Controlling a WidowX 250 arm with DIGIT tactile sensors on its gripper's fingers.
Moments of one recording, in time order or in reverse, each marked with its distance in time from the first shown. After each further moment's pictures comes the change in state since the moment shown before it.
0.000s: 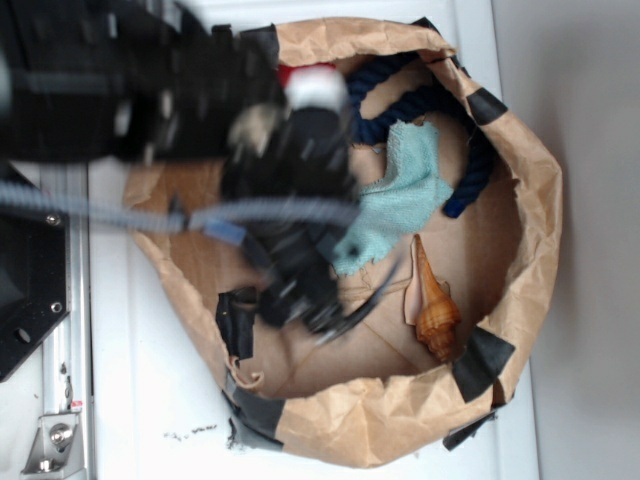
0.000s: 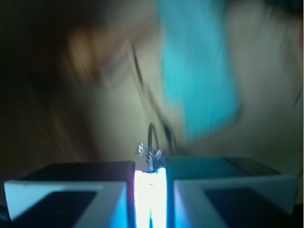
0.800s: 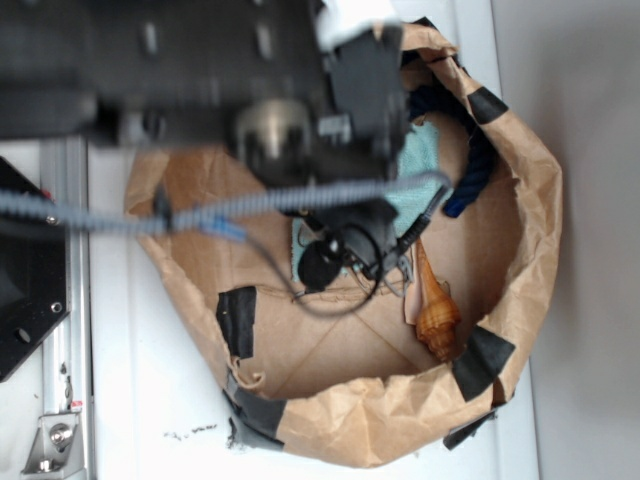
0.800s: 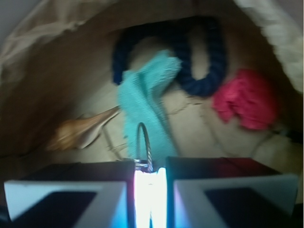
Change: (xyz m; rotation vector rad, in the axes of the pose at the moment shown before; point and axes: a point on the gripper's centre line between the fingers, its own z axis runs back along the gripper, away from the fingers) arm 0.008 0.005 0.023 0.292 -0.142 0.080
